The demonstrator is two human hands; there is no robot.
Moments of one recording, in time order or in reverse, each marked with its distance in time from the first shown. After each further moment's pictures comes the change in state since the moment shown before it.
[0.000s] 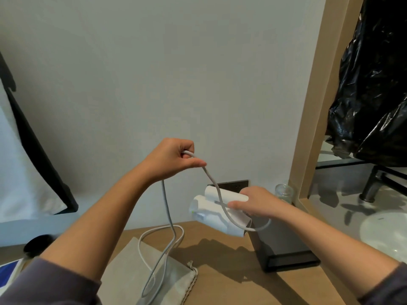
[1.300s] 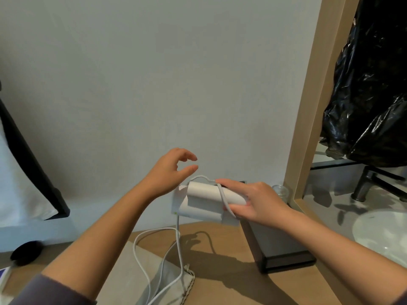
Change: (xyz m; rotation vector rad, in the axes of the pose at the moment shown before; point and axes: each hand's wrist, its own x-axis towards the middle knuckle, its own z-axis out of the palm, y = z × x) left_hand -0.006 -0.032 0.028 -0.037 0.040 -0.094; right_hand -0.027 -0.017 -0.009 -0.104 0.340 -0.451
